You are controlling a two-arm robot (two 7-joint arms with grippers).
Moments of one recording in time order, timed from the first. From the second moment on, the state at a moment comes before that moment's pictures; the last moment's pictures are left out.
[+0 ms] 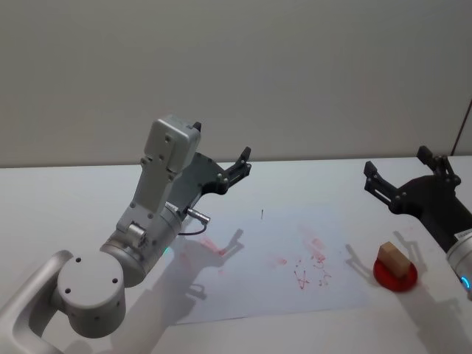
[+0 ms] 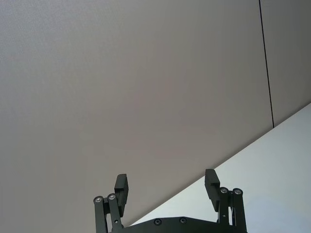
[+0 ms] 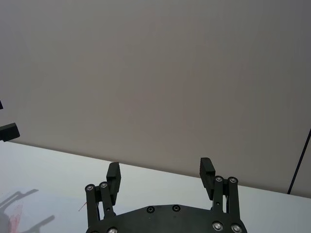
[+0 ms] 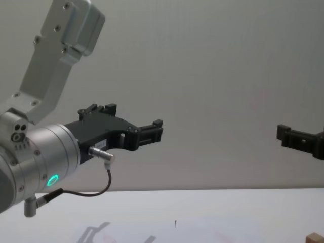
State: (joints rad) left arm -0.24 0.38 0.45 -1.63 -0.20 0.01 -0.01; right arm -0.01 0.34 -0.23 -1.77 0.29 0.03 0.07
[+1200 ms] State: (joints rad) left arm -0.24 0.38 0.45 -1.63 -0.20 0.01 -0.01; right arm -0.01 0.34 -0.23 -1.77 0.29 0.03 0.07
